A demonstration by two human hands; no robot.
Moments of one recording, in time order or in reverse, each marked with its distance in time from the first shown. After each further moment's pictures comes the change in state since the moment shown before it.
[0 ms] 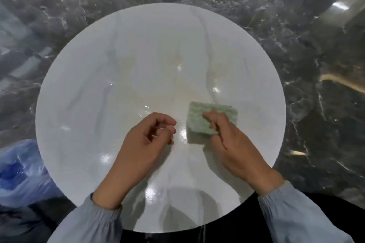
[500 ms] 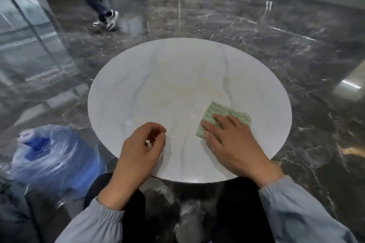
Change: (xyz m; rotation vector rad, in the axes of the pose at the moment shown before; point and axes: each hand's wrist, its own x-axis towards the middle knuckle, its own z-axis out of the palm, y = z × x) left_hand -0.108 -0.126 0.003 0.206 0.430 0.386; right_hand -0.051 0.022 0.060 -0.608 0.044 -0.254
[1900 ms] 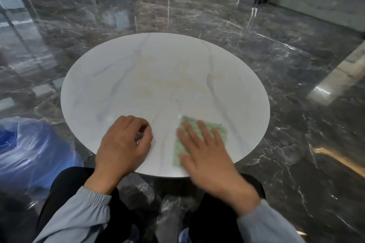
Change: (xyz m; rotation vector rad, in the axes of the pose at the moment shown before) left_hand 0.012 -0.034 0.028 0.435 0.146 0.363; right_hand -0.038 -0.026 0.023 -0.067 -0.074 -0.085
